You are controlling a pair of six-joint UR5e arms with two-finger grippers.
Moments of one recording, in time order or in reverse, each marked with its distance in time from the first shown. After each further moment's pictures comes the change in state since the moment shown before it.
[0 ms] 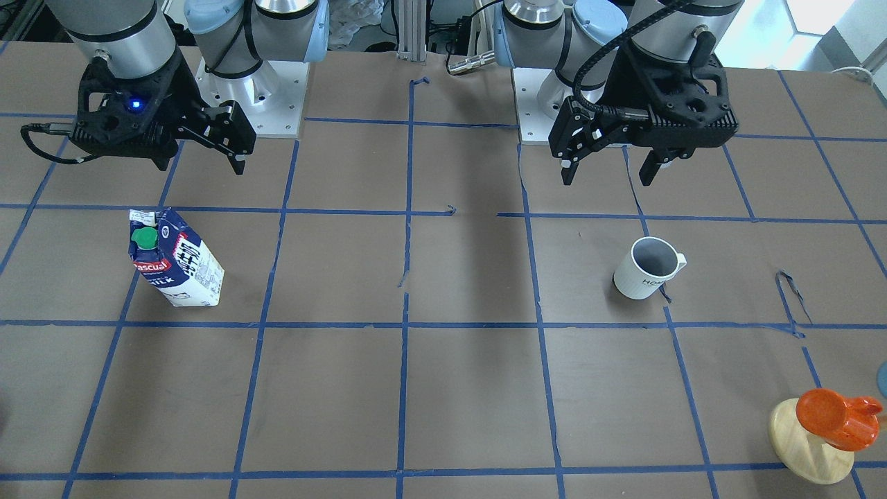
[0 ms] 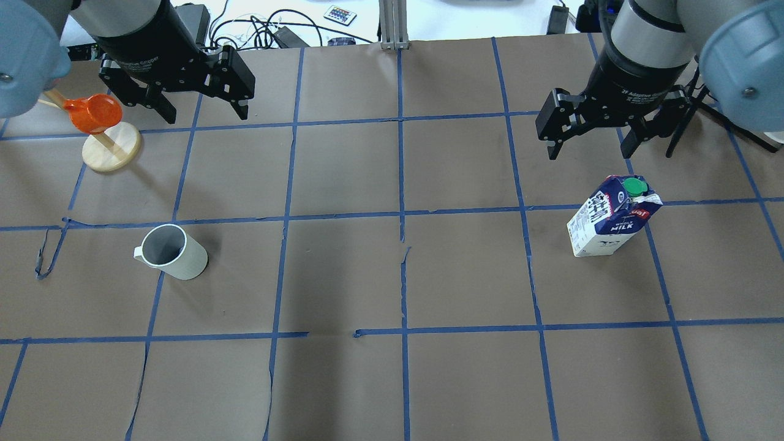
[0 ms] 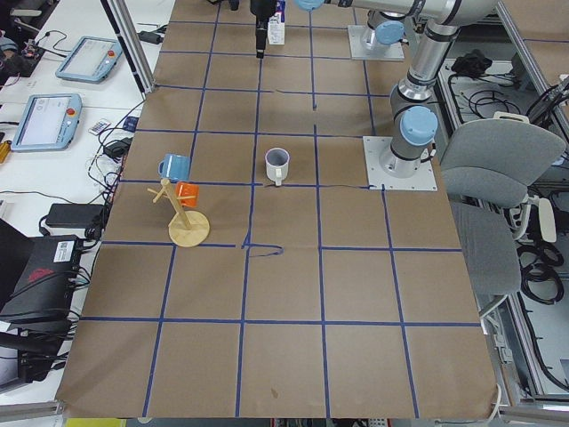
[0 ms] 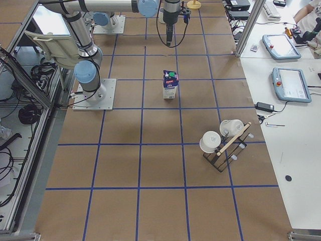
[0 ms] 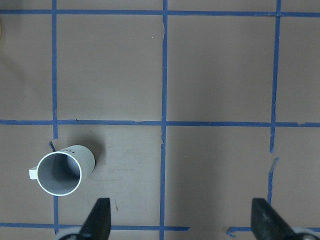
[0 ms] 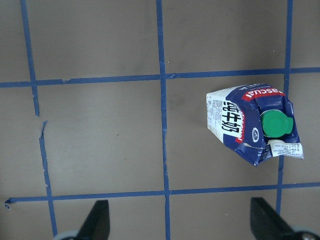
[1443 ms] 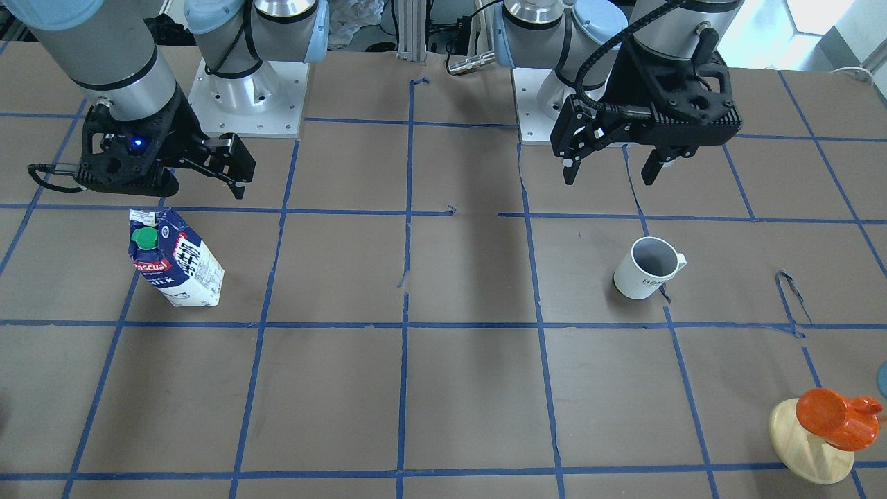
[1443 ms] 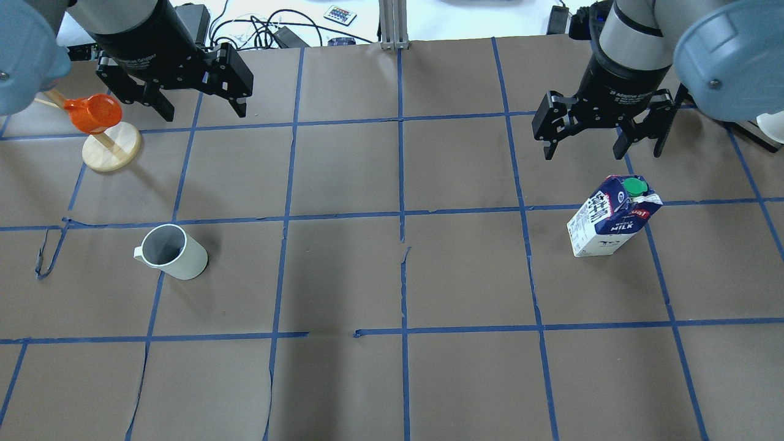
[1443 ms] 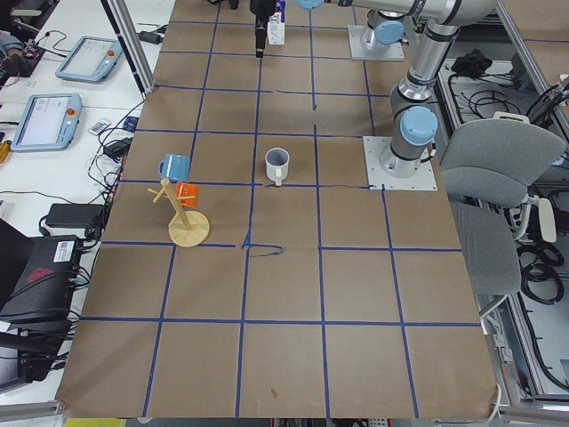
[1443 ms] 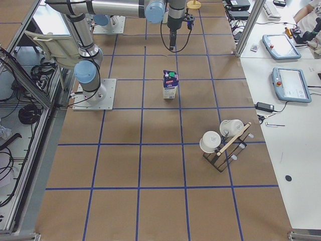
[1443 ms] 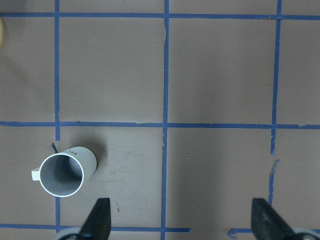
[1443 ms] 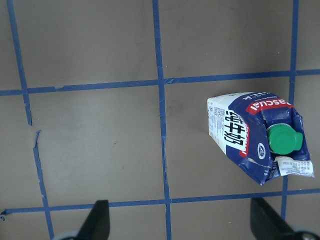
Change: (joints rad) left arm 0.001 0.000 0.005 0.000 0.003 0.001; right arm -0.008 0.058 0.003 -0.019 0.000 0.006
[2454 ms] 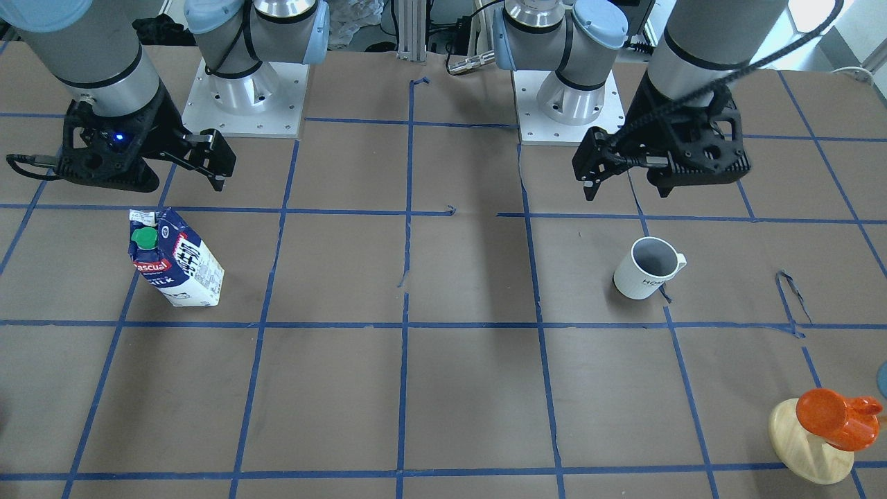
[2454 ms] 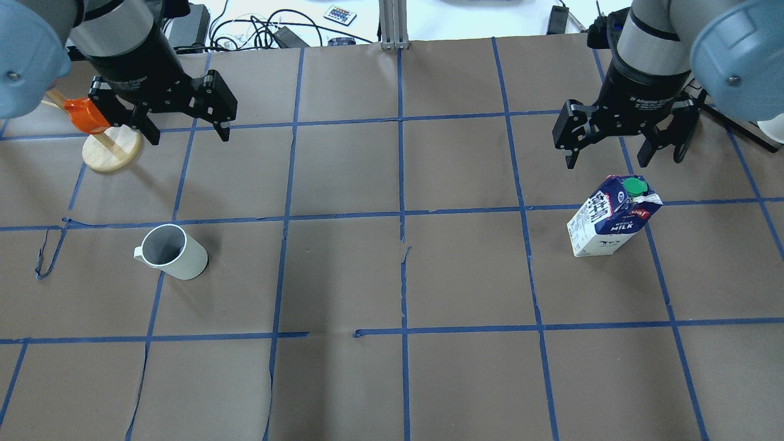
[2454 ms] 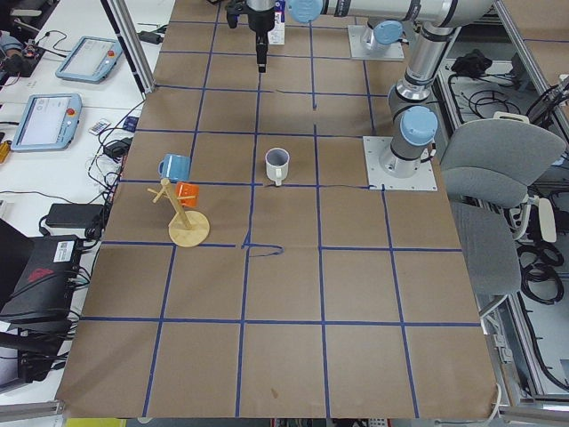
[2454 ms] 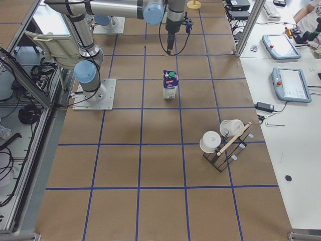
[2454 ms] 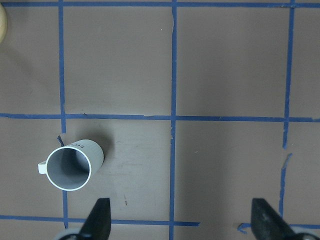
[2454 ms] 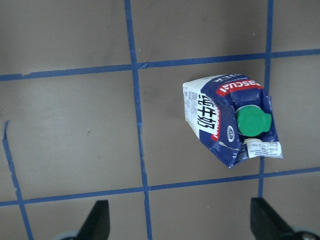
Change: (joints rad) left arm 0.099 -0.027 -0.077 -0.044 0.039 0.051; right arm -0.029 -0.021 0.006 0.039 -0.085 0.000
